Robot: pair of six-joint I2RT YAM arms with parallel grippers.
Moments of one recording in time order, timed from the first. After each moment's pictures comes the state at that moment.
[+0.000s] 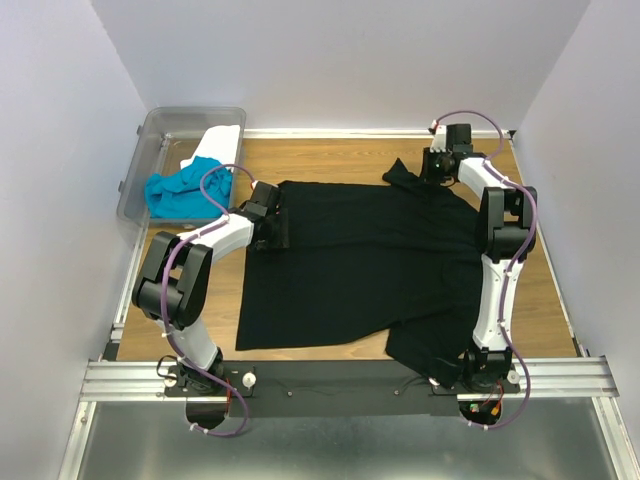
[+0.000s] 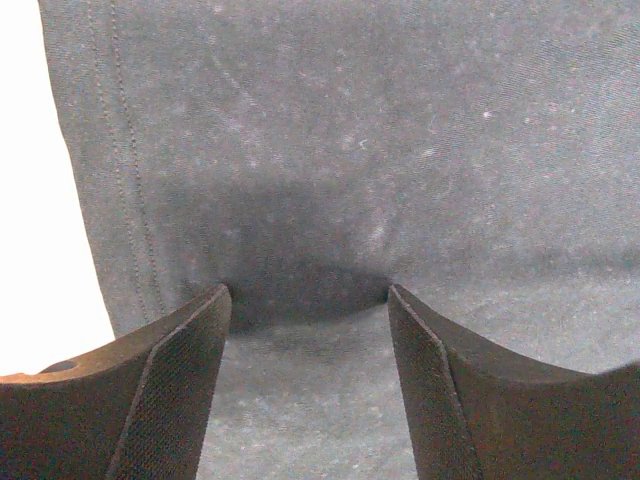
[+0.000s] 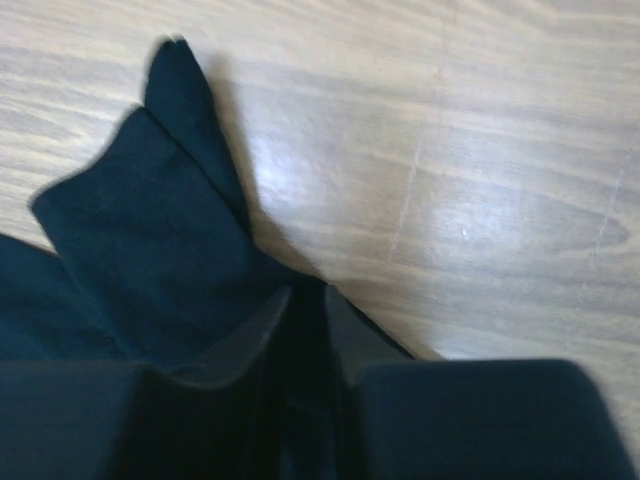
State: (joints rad) left arm -0.37 1.72 1.01 -0.34 -0.08 -0.39; right arm 0.02 2.31 1.81 -0.34 -0.25 -0.04
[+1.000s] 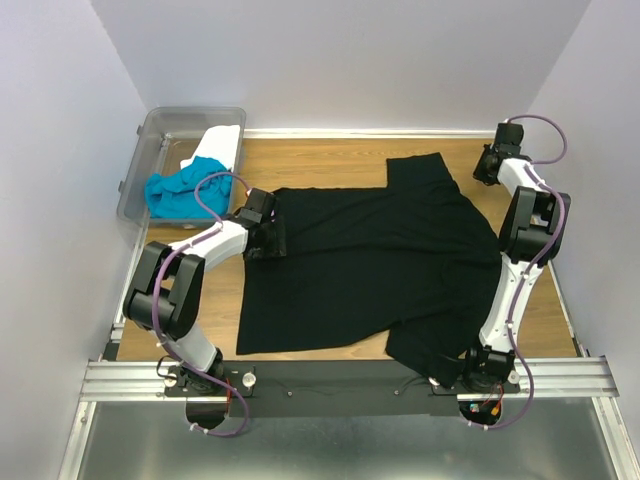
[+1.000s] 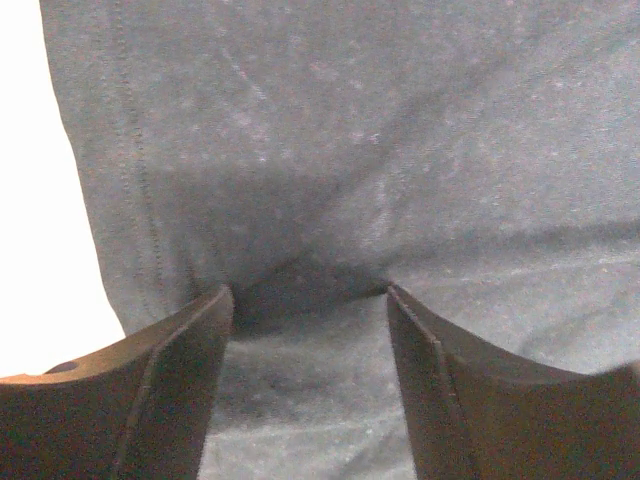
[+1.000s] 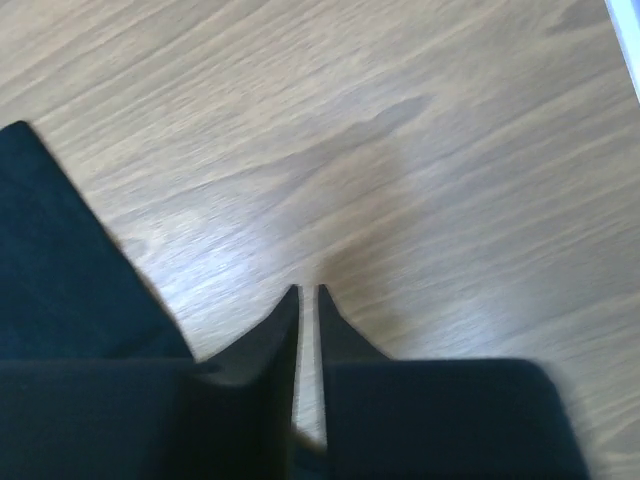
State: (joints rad) left arm -0.36 1.64 0.93 -0.38 -0.04 -0.41; right arm -0.20 2.29 1.81 -0.31 0.05 0.20
